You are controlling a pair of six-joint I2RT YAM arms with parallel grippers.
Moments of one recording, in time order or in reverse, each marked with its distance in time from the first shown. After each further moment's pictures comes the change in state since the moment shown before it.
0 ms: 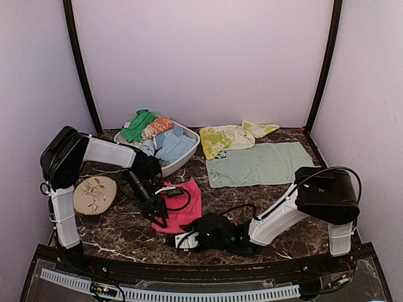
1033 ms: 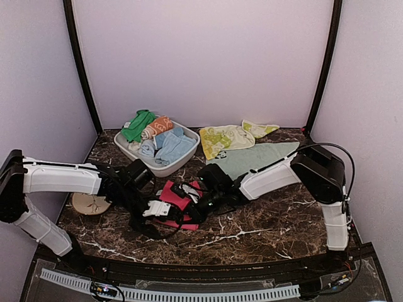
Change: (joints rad) left arm -0.217 -0.597 -0.422 0.452 -0.468 0.055; right arm -0.349 0.069 0.365 -0.566 -0.978 0.985
